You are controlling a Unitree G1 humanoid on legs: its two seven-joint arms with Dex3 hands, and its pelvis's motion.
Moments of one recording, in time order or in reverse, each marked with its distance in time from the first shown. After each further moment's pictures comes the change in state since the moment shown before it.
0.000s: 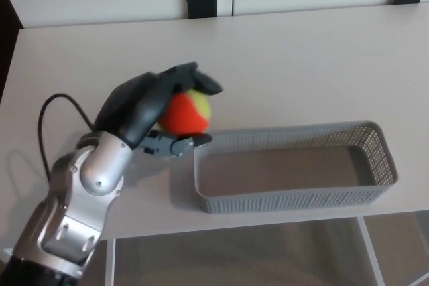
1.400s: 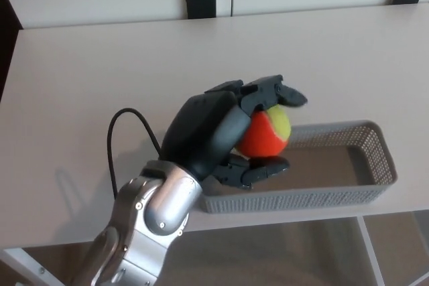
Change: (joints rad) left_arm 0.079 -0.117 -0.186 -0.122 0.149 0.020 0.074; right_arm -0.013 -0.027 0.065 0.014 -0.044 -0.015 -0.003
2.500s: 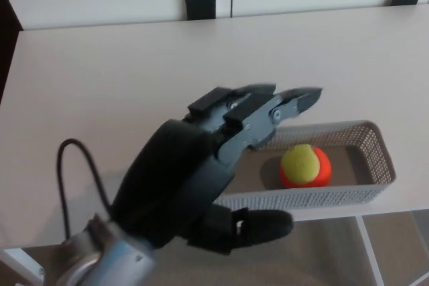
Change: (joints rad) left_arm 0.316 0.188 0.062 -0.582 -0.073 -0.043 -0.117; right_arm -0.020 -0.009 0.018 -0.015 -0.021 -0.002 0.011
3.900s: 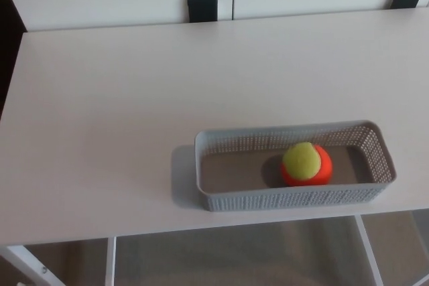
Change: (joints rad) left_arm 0.519 0.294 0.250 0.883 -0.392 -0.308 -0.383; right_arm 0.027 0.005 -0.046 0.112 0.002 -0.011 -0.036
